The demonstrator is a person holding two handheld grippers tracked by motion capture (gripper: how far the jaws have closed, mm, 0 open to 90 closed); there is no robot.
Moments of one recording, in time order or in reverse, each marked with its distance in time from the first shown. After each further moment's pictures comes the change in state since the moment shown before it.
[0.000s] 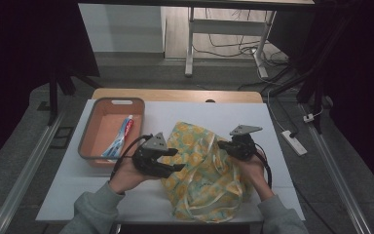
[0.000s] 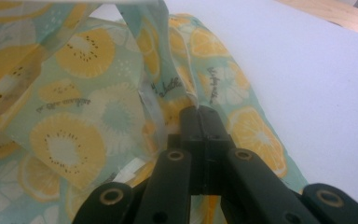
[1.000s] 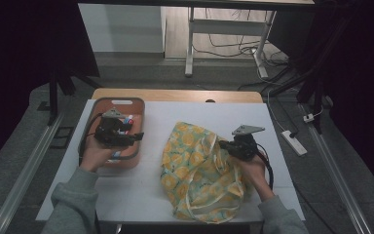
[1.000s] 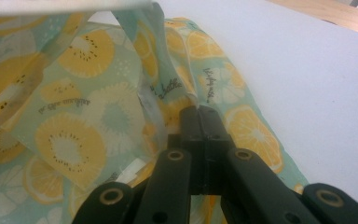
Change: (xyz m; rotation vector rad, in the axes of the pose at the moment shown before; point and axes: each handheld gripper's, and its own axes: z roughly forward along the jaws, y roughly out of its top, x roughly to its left) left arm 0.107 -0.045 -0.048 0.029 0.304 -0.324; right arm -0.002 -0.002 -0.004 -0.012 -0.002 0.031
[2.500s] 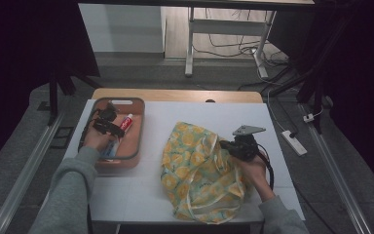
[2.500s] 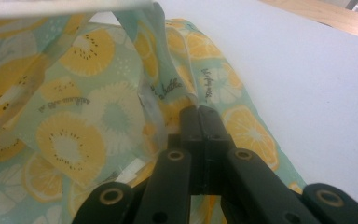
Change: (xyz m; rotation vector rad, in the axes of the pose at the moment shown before) left arm 0.107 -0.015 0.081 0.419 0.114 -0.308; right arm 0.000 -0.001 -0.003 -0.005 -0.010 -0.008
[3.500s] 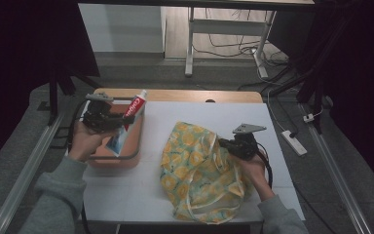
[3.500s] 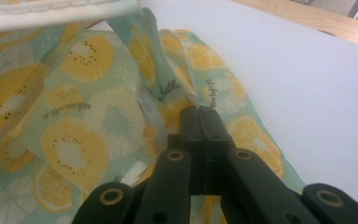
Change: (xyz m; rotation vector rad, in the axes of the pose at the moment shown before) left arm -0.095 -0.040 -0.132 -0.472 -0.273 0.348; right arm 0.001 0.005 0.000 -0.027 0.019 0.013
